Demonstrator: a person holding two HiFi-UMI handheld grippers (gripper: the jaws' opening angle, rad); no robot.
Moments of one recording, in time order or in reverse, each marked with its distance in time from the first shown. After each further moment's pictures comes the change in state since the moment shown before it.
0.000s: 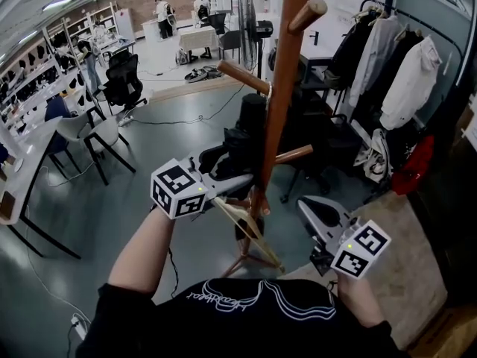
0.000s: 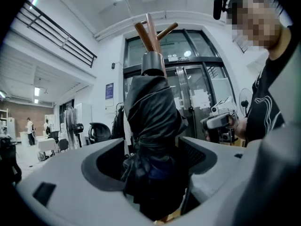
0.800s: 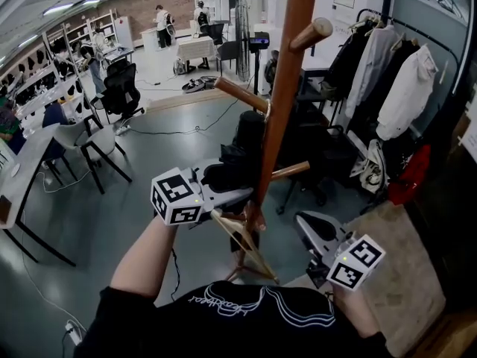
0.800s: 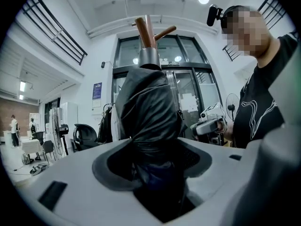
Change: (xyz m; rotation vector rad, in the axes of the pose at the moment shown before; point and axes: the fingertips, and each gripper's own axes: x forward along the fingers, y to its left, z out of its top) left arm 0.016 -0.016 0.003 0.010 -0.039 -0.162; right arm -0.008 -0.015 -0.012 0.029 0.003 -0.031
